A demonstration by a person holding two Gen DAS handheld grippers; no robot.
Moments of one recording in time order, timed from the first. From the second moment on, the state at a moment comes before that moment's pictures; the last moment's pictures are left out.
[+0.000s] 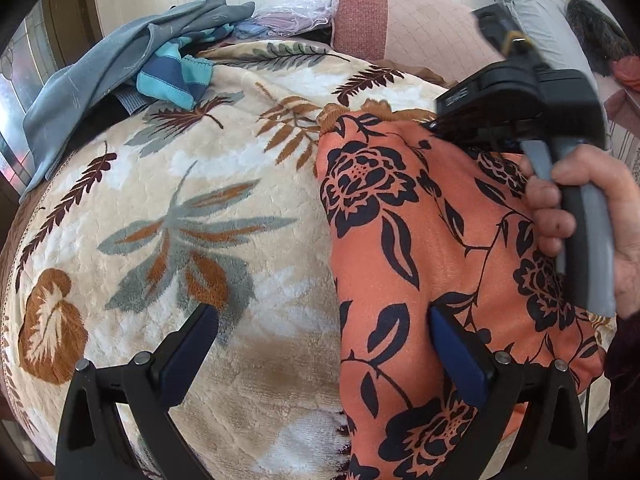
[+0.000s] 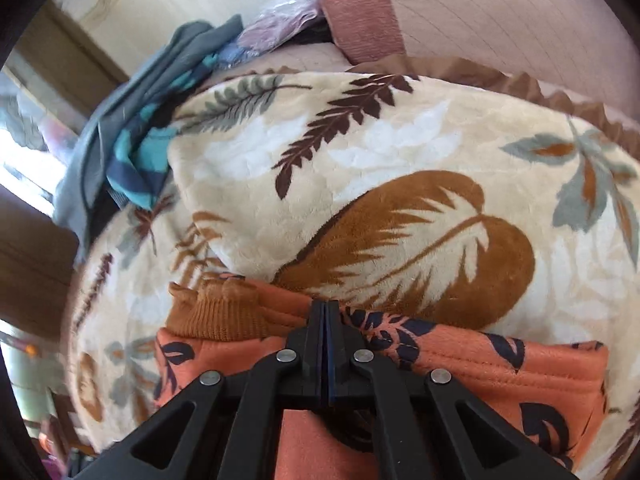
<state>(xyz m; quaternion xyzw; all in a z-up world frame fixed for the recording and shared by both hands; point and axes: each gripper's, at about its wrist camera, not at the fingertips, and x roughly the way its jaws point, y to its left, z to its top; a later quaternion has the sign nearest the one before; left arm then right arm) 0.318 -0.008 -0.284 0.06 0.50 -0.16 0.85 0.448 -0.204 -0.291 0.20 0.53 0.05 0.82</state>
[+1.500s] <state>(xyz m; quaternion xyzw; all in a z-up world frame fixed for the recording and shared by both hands) 0.298 -0.023 -0.299 0.05 0.47 -0.12 0.87 0.200 -0.219 -0.272 0.15 0.47 0.01 0.87</state>
